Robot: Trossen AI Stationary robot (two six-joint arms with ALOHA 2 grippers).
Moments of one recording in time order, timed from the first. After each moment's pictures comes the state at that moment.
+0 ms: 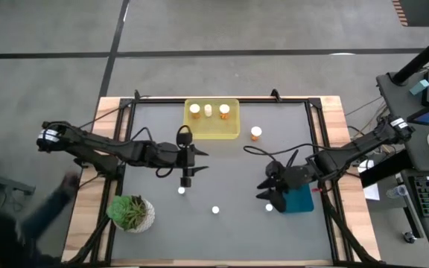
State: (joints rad) left arm -0.13 1.25 0.82 0.02 -0.26 0.18; right arm 0.43 1.15 0.86 -0.37 0.10 0.80
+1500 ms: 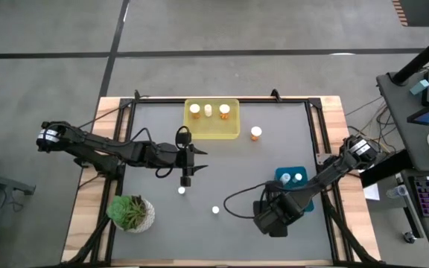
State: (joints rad) left arm -0.13 1.24 0.79 0.04 -0.29 0.21; right arm 0.60 1.77 1.37 -1.15 0.07 0.57
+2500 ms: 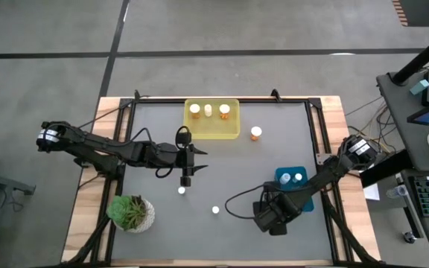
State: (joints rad) left arm -0.13 1.24 0.79 0.04 -0.29 0.21; right arm 0.59 1.77 1.22 -0.98 0.08 0.51
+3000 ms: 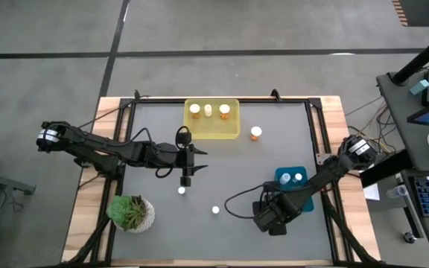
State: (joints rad) left arm -0.13 1.24 0.79 0.04 -0.29 0.21; right arm 0.59 1.77 1.24 -0.99 0.08 0.52
